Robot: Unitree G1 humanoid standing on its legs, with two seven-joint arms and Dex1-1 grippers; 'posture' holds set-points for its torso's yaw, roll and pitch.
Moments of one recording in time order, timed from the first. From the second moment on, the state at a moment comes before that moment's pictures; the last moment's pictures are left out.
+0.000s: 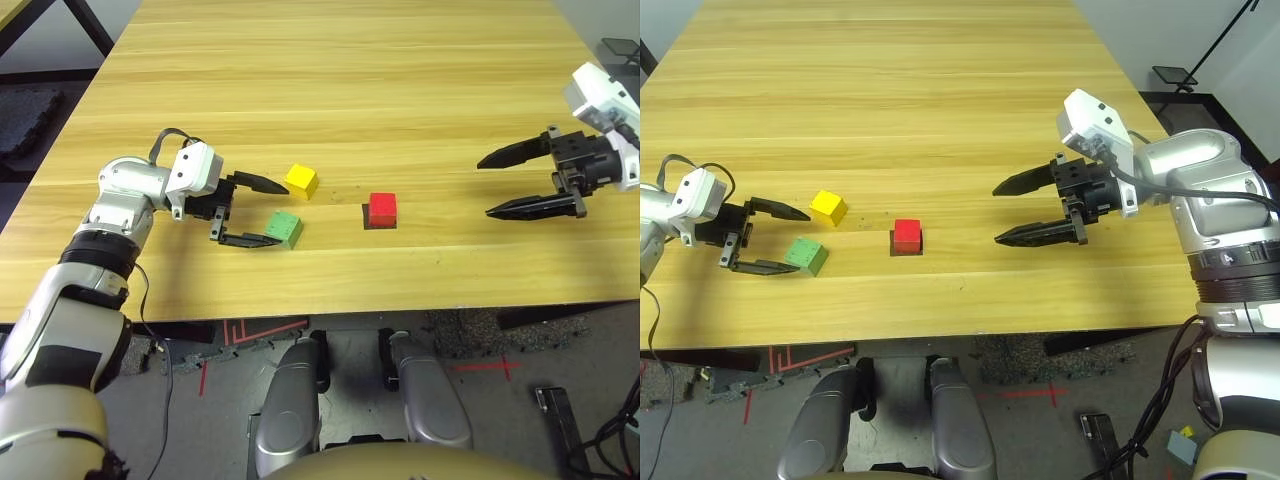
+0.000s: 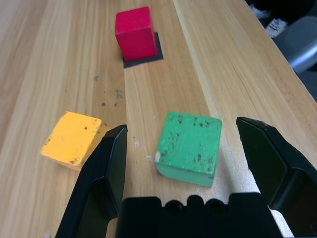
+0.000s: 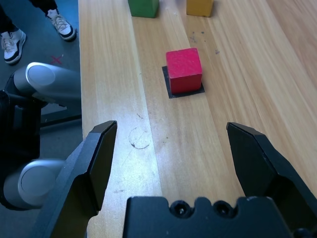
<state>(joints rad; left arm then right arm) -0.84 0.84 -0.46 0.84 -0.56 -0.46 -1.61 -0.81 -1.00 0.17 0.19 0.42 0.49 1.58</state>
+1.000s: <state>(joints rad) -0.87 0.76 -0.47 1.00 -0.51 -0.56 -1.61 -0.77 -0.98 0.14 0.13 0.41 0.53 1.54</state>
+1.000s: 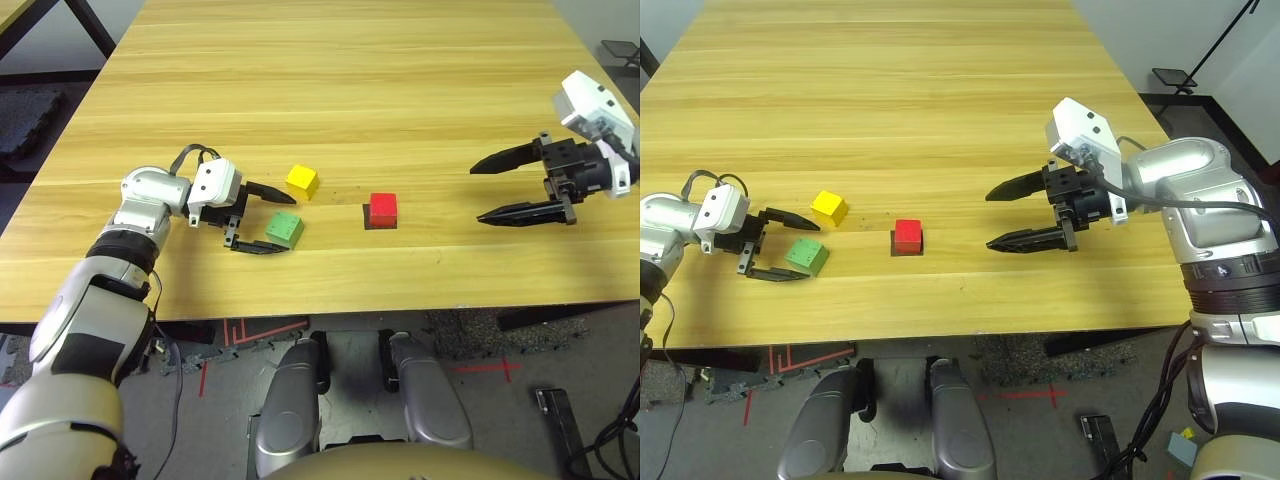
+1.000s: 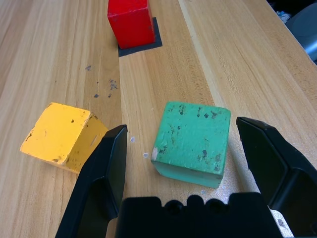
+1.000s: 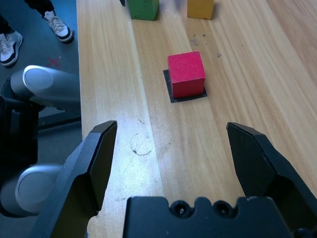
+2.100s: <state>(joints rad) -0.89 0.67 -0.21 0.53 -0.40 -0.07 -1.47 -0.74 -0.95 0.12 0.12 0.41 0.53 1.52</state>
